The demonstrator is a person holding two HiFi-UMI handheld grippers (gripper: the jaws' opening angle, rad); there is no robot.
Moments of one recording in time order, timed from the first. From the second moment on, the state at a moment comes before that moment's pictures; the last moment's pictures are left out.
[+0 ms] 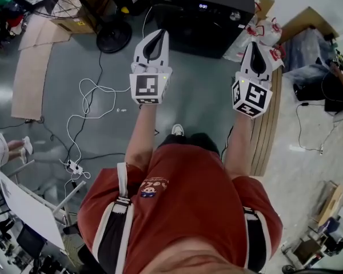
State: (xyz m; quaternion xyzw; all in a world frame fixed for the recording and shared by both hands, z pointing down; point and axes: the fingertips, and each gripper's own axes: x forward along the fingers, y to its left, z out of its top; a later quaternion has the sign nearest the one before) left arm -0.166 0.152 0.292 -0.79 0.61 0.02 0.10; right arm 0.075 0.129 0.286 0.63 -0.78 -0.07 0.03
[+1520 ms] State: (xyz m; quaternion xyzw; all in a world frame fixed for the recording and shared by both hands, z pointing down) left arm -0.016 -0.158 0.322 -0.78 0.61 0.01 0.11; right arm 0.211 -0.200 0.359 0.61 -0.79 -0.01 0.01
